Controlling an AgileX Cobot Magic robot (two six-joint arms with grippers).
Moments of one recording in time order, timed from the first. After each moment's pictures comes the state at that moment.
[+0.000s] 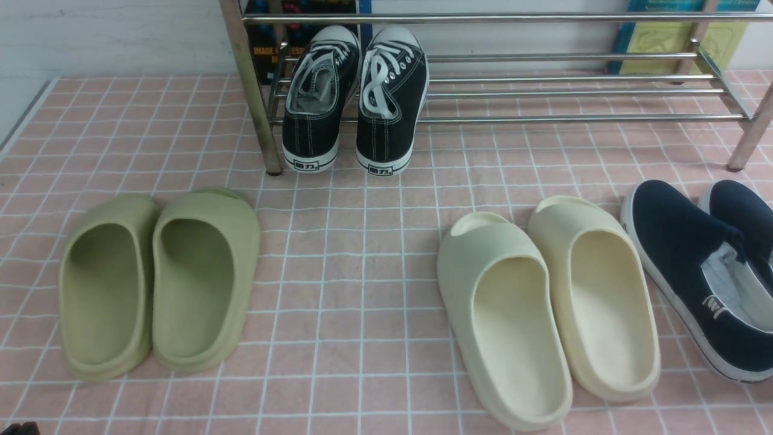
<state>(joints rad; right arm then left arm) -0.10 0.12 -0.21 0.77 0.42 -0.23 -0.02 -0.01 0.02 0.17 0.37 -0.14</state>
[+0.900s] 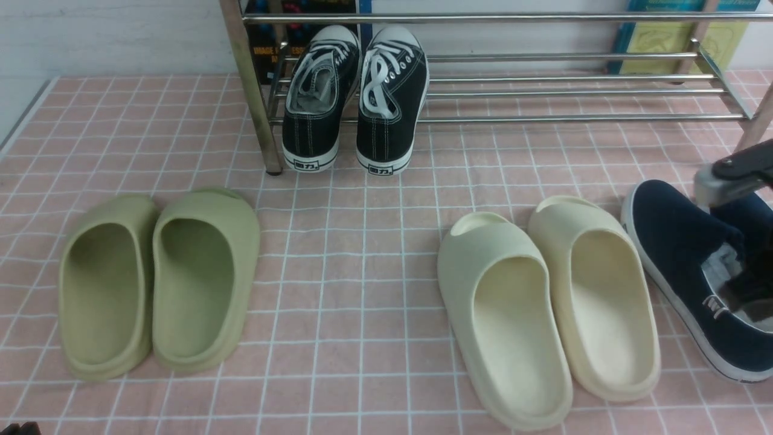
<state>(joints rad) 0.18 1.44 -1.01 -0.12 0.97 -0.03 -0.02 -0.01 0.02 0.17 0.37 -0.14</state>
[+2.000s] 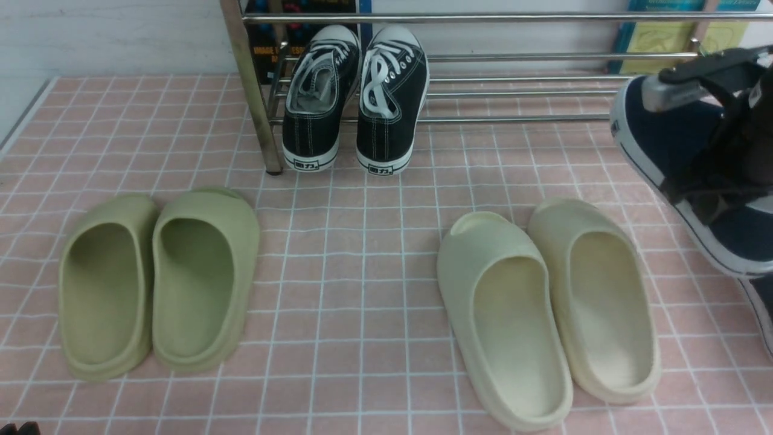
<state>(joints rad) 0.18 1.66 -1.45 -0.05 1.12 -0.06 -0.02 -0.01 0.02 0.19 0.37 -0.14</state>
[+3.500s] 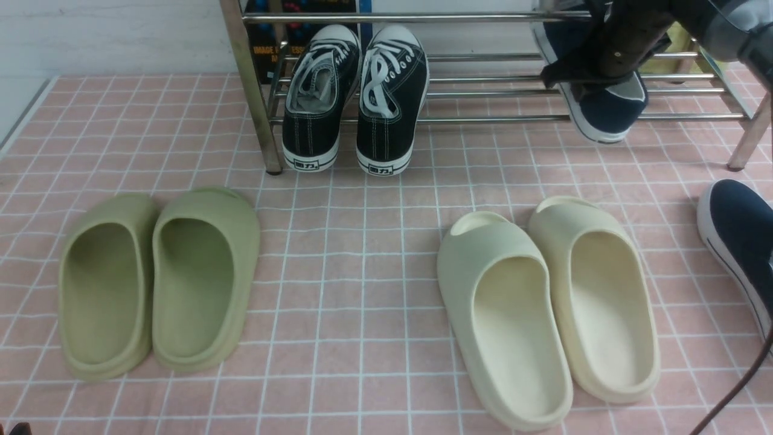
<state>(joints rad) 0.18 2.37 -2.42 -0.04 1.07 -0.07 -0.02 -0.01 0.02 0.27 0.37 -0.14</state>
